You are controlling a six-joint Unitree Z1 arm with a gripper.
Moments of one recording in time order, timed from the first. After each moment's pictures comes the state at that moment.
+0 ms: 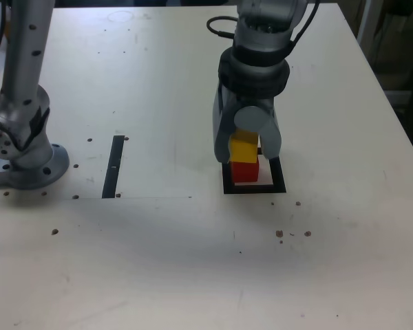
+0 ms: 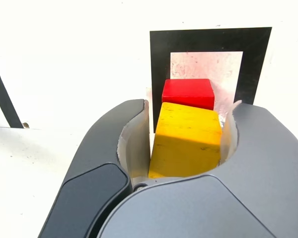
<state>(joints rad) -0.11 2.02 -1.56 1.25 0.06 -0.15</state>
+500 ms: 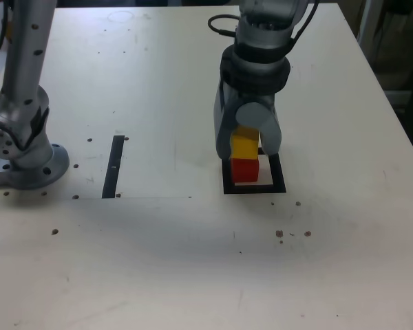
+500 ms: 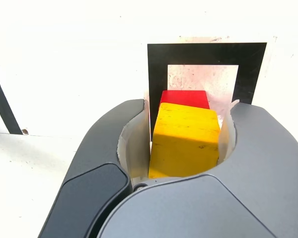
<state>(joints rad) -0.08 2.02 -1.56 1.25 0.06 -0.14</state>
